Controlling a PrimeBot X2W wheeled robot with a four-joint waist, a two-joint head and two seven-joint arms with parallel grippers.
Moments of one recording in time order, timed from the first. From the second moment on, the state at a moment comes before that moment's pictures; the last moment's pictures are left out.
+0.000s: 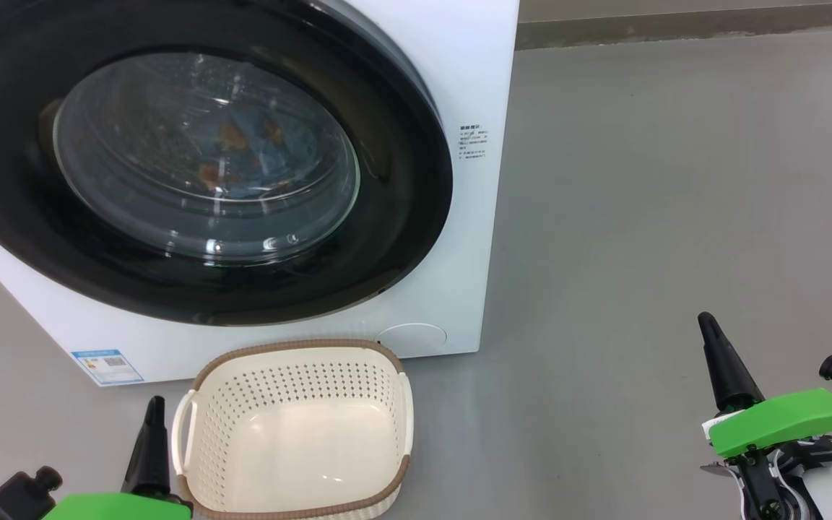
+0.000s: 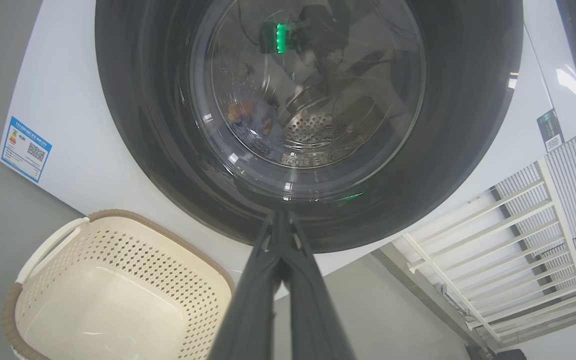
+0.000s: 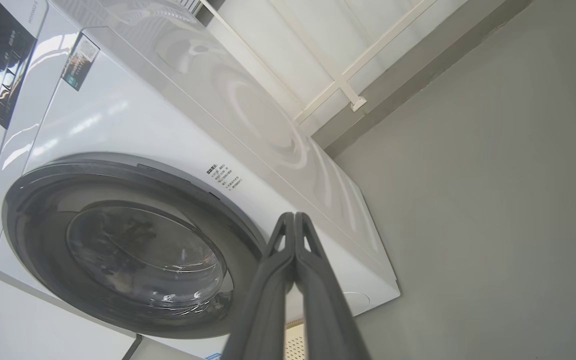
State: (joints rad) left arm -0.08 0.12 -0.05 0.30 -1.02 -0.13 -0.09; right arm -0.14 -0.17 0.08 0.29 1.00 0.13 -0.10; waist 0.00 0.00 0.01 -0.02
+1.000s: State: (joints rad) left arm -0.08 0.08 0.01 0.29 -1.27 -0.13 -0.01; right arm -0.11 -0.12 -0.01 0.28 1.25 0.13 -0.01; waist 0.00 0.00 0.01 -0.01
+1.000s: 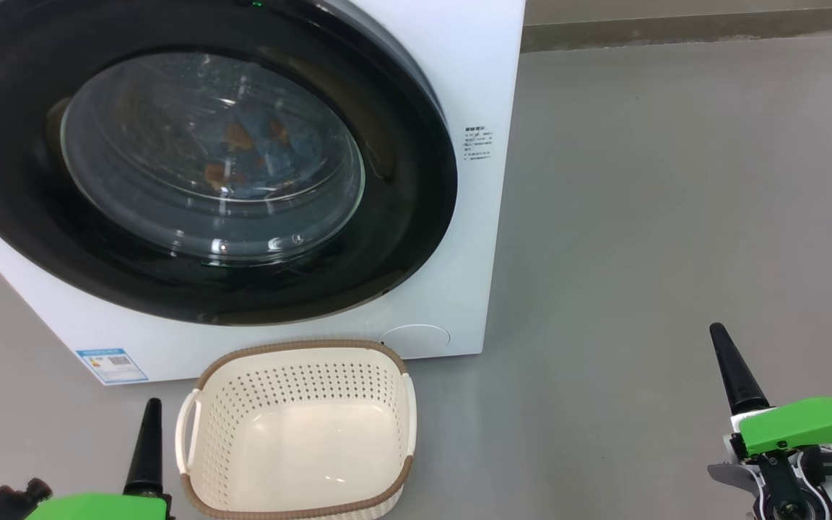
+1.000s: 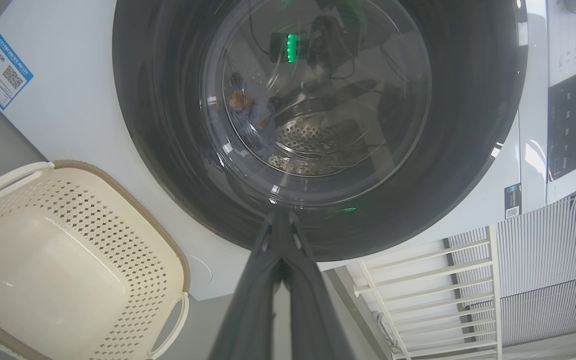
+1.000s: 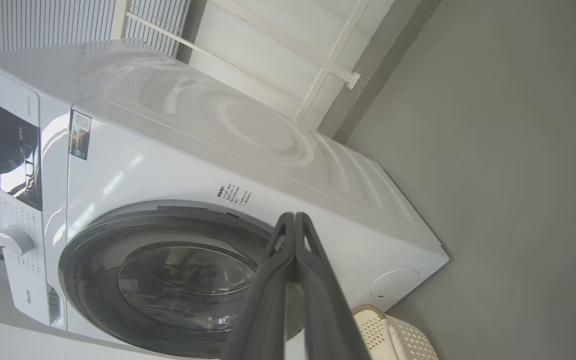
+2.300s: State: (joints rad) left arm -0.08 0.04 0.08 0.28 -1.58 -0.13 0.10; right arm -0.10 -0.06 -0.11 0.27 1.58 0.13 0.10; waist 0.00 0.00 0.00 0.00
